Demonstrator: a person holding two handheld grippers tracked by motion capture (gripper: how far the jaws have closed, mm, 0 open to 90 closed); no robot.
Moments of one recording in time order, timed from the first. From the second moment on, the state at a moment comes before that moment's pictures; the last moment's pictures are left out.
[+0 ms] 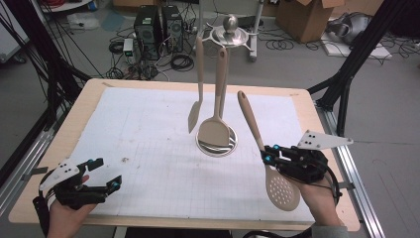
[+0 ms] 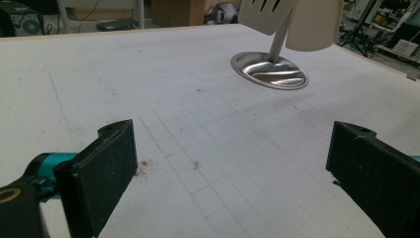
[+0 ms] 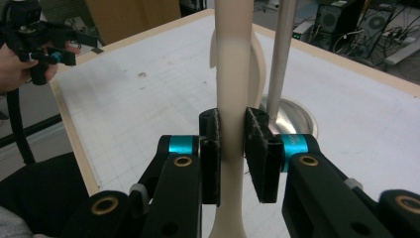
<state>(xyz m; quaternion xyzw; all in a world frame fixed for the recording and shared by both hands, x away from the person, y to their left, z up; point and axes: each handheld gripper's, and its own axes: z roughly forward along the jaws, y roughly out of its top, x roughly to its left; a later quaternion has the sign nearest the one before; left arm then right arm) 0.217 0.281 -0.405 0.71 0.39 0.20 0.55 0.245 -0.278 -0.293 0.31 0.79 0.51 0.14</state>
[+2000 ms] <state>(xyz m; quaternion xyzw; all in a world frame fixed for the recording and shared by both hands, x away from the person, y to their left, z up) 0.216 0.290 -0.408 0.70 0.40 0.20 0.55 0.293 -0.289 -0.233 0.31 0.77 0.54 0.16</state>
